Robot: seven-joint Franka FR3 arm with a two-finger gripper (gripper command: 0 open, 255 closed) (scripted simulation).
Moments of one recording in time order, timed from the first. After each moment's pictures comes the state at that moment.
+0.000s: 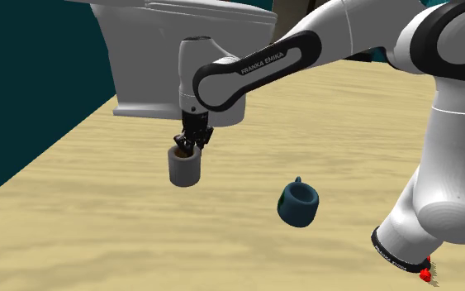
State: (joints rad) arm 0.13 0.30 0.36 -1.83 -0.14 2.13 0.48
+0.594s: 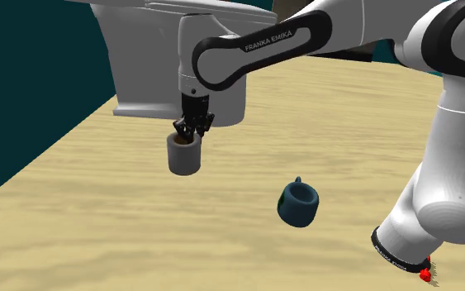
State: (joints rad) arm 0.12 0.26 0.36 -1.76 -0.11 2.03 0.46
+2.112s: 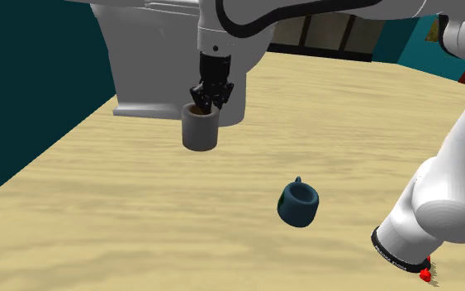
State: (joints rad) arm 0.08 0.04 0.37 -1.77 -0.03 1.83 0.40
